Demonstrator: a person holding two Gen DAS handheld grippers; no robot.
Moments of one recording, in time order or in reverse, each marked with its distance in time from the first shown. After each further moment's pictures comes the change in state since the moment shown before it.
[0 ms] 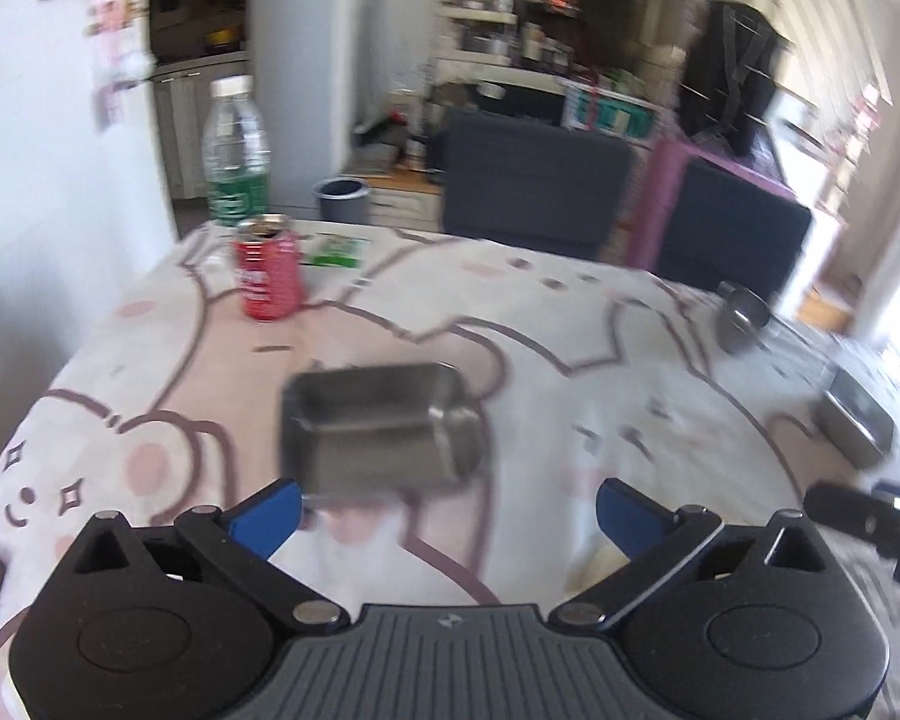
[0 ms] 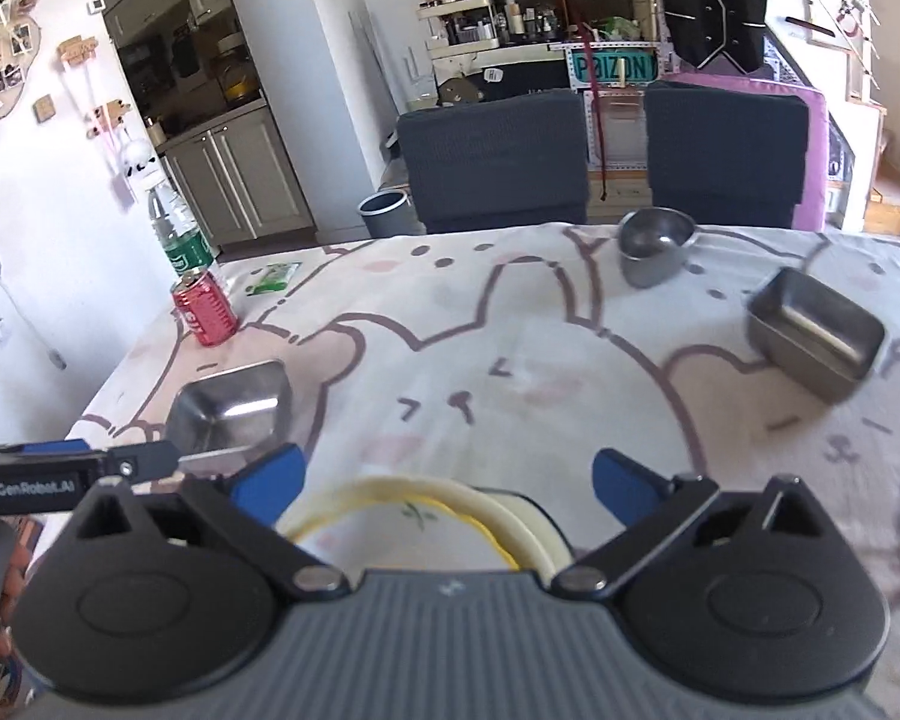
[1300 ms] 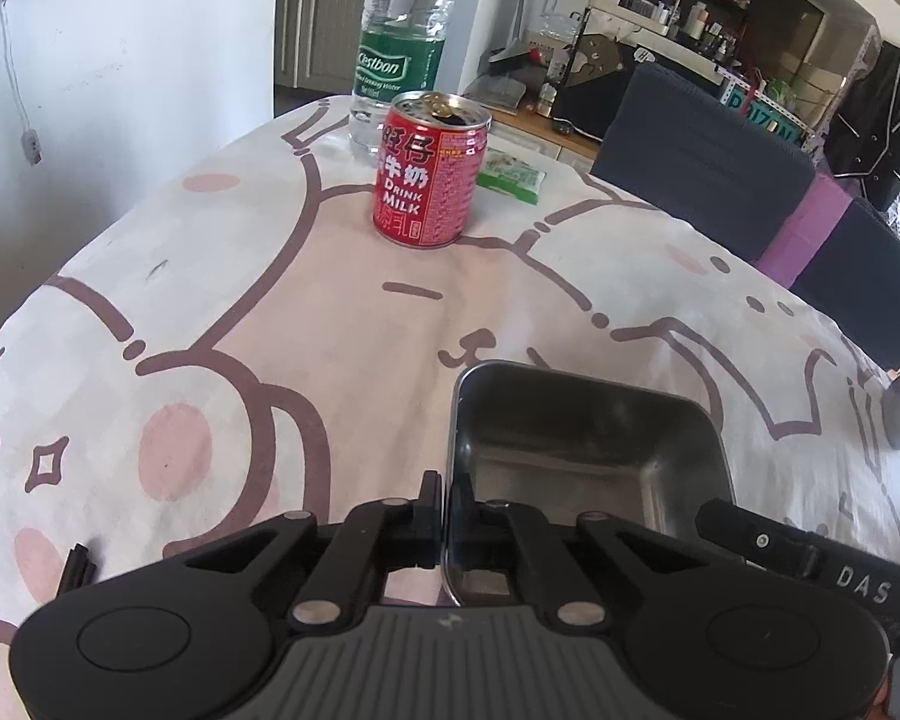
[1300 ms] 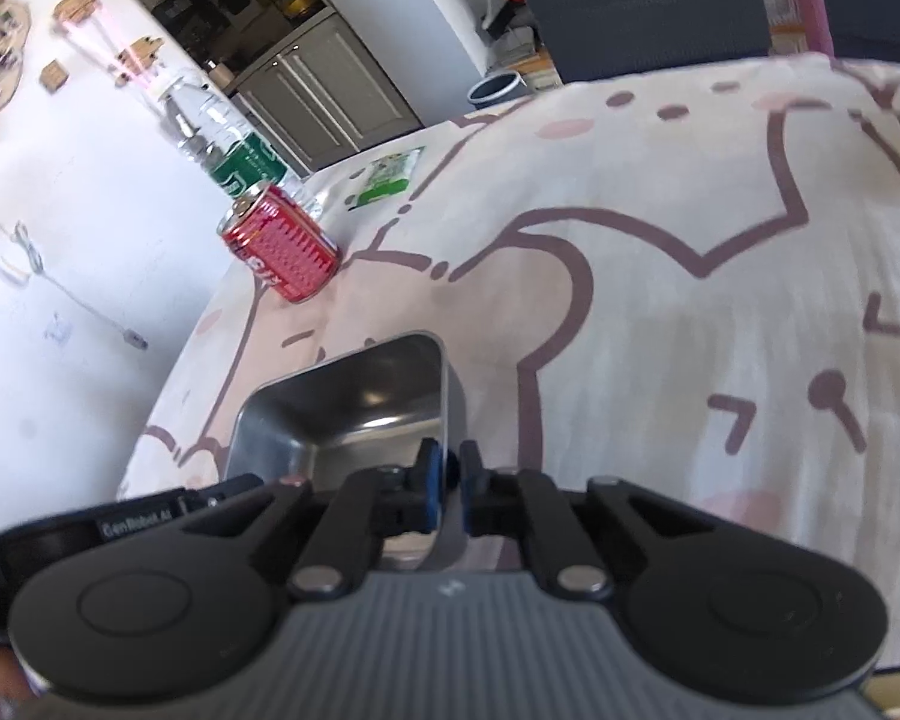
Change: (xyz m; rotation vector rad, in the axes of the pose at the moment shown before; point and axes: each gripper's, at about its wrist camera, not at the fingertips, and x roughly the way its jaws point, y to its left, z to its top) left arm 0.125 0.097 0.020 -0.232 0.138 0.086; right arm 0.224 0.104 0.029 0.086 0.229 0.276
